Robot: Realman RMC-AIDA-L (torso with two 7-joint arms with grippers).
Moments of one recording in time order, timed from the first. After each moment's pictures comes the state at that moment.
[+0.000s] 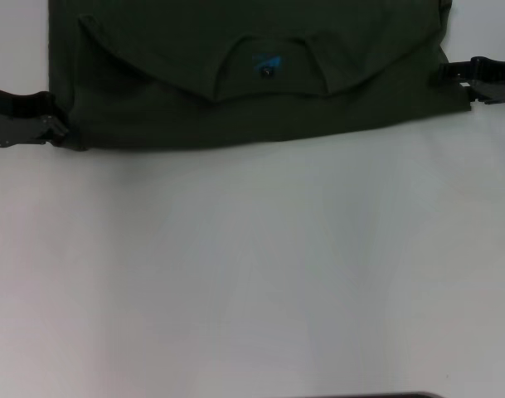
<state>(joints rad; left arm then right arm) -0.76 -1.89 0.78 0.59 2.48 1.35 -2.68 0.68 1.95 -0.58 -0.54 -2.43 -1.06 2.43</state>
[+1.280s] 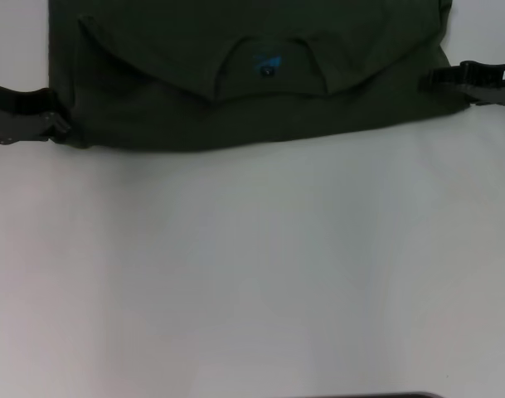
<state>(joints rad) -0.76 -1.89 0.78 0.59 2.47 1.35 -2.69 0.69 1.95 -0.61 -0.53 -2.42 -1.06 2.40</state>
